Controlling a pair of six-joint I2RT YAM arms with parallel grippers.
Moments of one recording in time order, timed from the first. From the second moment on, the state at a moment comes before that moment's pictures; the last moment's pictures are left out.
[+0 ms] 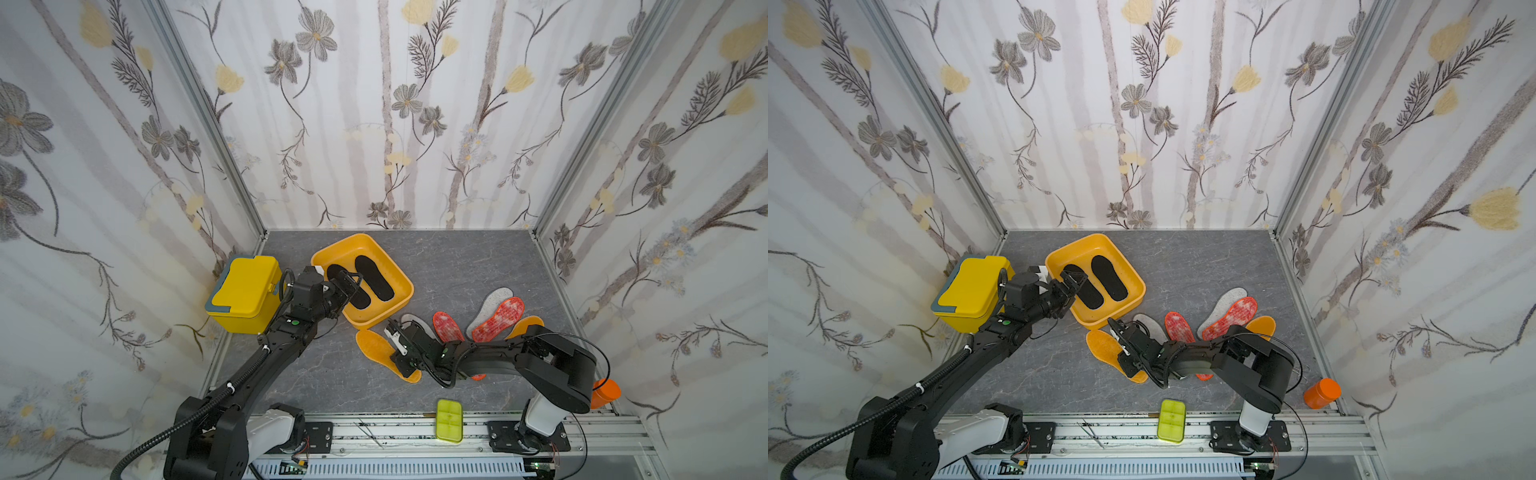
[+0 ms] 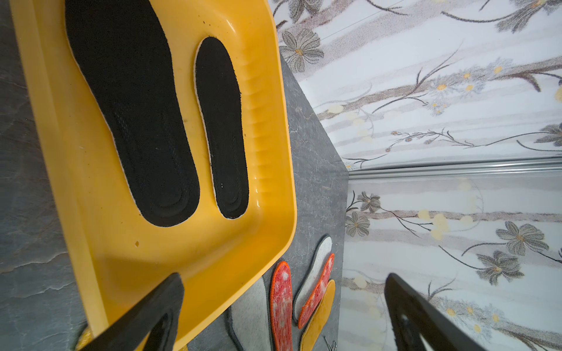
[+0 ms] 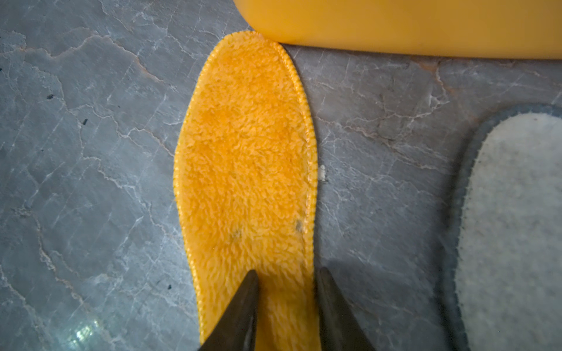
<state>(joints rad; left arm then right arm) -0.29 1.15 0.68 0.02 0.28 -1.12 1.06 1.72 0.75 0.11 0.04 0.29</state>
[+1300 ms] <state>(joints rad) -0.27 1.08 0.68 0.01 0.28 -1.13 1.10 1.55 0.68 0.04 0.06 0.23</state>
